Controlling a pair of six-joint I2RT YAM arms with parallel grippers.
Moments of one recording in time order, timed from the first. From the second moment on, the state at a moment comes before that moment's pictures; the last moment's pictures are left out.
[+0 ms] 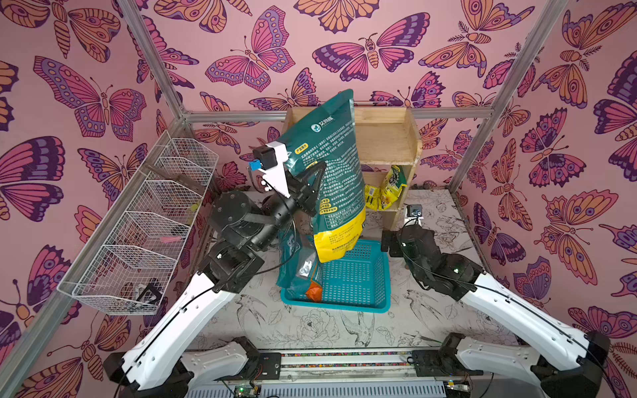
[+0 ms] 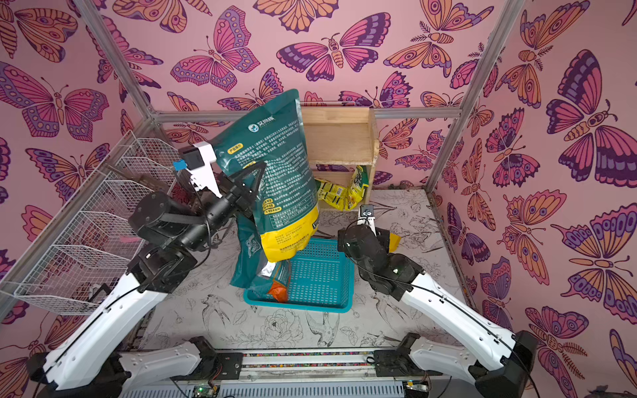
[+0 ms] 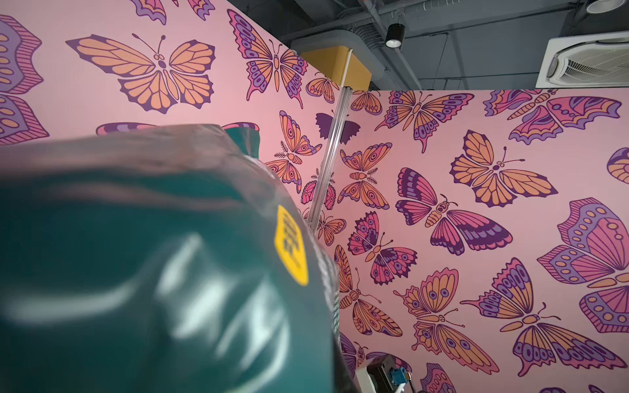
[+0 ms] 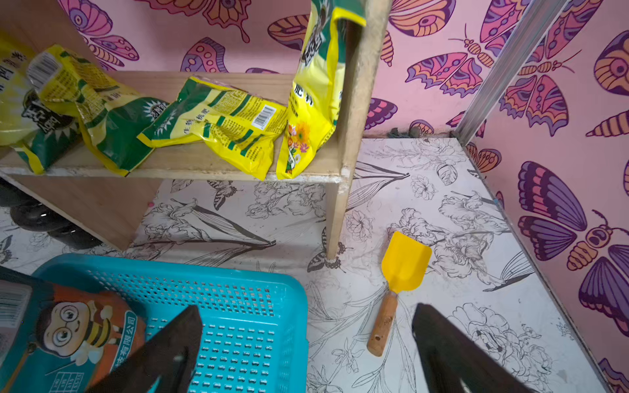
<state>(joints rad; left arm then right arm) -0.74 1.09 1.44 0.00 0.01 -0.27 0.86 1.10 1.08 -0.61 0.68 0.44</state>
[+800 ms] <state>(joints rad) -1.00 1.06 0.85 0.36 -0.51 -0.08 0.86 1.11 1.05 -0.63 0.64 0.50</state>
